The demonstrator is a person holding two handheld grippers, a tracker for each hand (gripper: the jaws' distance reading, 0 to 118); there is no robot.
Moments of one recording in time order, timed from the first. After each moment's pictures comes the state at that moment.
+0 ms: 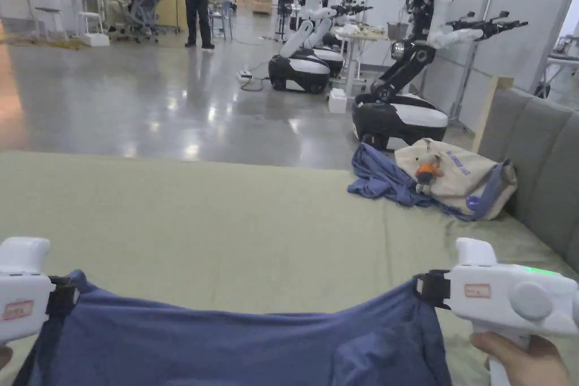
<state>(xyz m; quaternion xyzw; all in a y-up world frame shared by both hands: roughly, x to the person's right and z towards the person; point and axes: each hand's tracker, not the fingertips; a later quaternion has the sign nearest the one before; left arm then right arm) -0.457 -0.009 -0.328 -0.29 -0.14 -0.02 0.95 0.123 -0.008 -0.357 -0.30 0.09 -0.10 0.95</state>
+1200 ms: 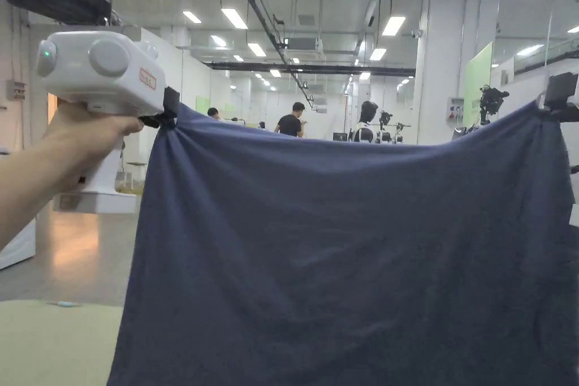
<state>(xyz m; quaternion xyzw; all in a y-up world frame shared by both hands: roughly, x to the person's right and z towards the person) -0.472 0.407 -0.457 -0.11 -0.10 0.00 0.99 0.101 0.424 -0.425 -0.03 0.04 -0.06 1.00</state>
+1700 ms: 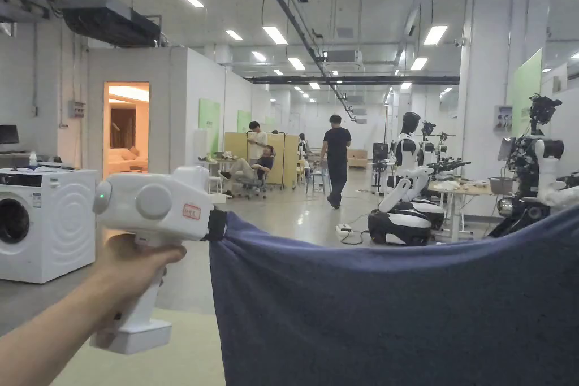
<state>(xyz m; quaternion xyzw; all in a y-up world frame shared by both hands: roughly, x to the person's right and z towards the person) -0.474 0.267 -0.362 -0.16 -0.15 -0.03 0.98 0.107 0.327 -0.337 -0.09 0.07 -0.02 0.99</state>
